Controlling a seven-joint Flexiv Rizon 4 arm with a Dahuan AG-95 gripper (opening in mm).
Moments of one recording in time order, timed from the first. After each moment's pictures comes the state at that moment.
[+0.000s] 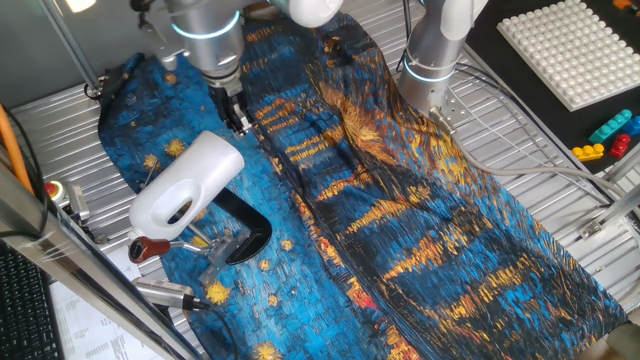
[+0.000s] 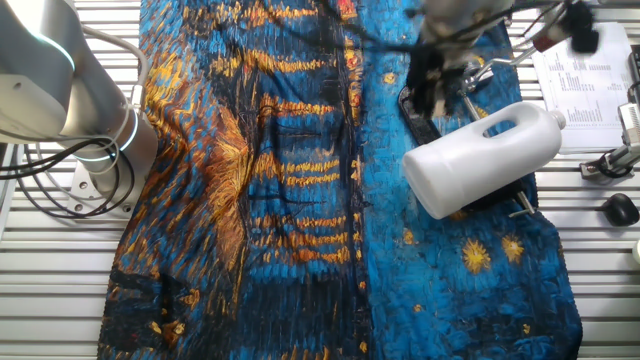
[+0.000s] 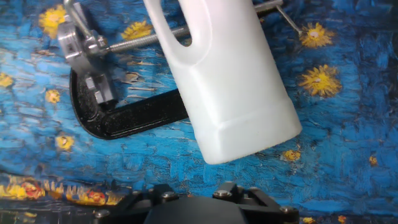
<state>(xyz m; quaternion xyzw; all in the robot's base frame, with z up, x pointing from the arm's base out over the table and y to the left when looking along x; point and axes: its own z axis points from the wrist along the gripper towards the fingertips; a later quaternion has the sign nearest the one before) 0.512 0.017 0.211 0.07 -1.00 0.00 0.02</state>
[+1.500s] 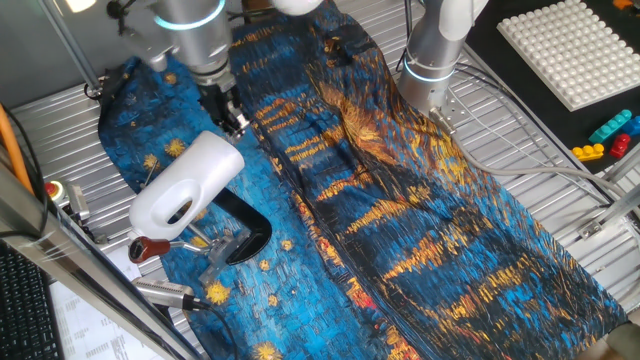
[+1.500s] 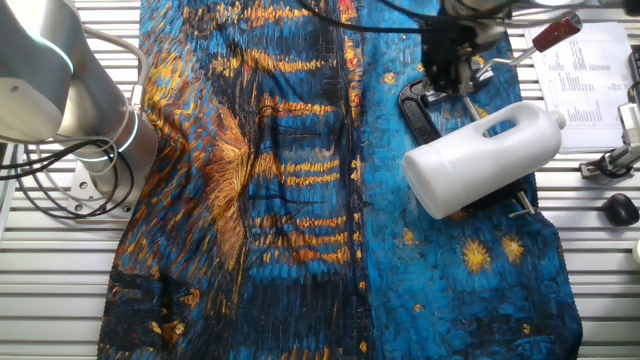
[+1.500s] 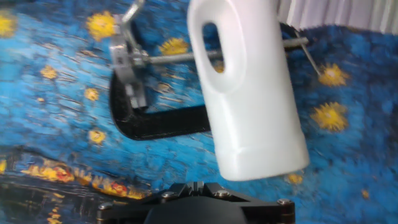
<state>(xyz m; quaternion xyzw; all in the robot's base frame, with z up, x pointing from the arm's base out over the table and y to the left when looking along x) 0.534 0.033 0.220 0.16 -0.99 -0.03 0.04</state>
